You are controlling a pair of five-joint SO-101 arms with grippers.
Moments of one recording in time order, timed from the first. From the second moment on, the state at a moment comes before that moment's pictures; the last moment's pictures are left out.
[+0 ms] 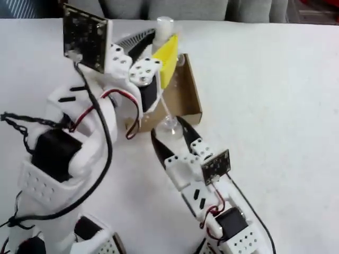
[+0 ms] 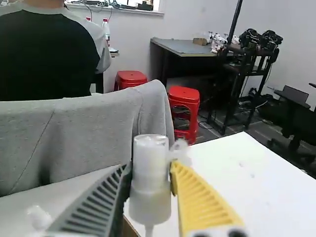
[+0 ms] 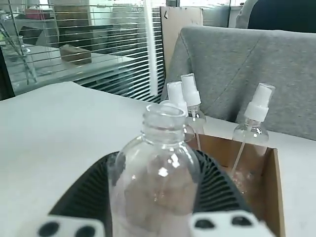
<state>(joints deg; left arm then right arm) 26.0 -32.7 -5.0 55.0 8.7 -35.3 -101.7 96.5 15.0 0.4</state>
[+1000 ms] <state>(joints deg) 26.0 -32.7 -0.2 51.2 8.7 -35.4 -101.7 96.5 17.0 0.4</state>
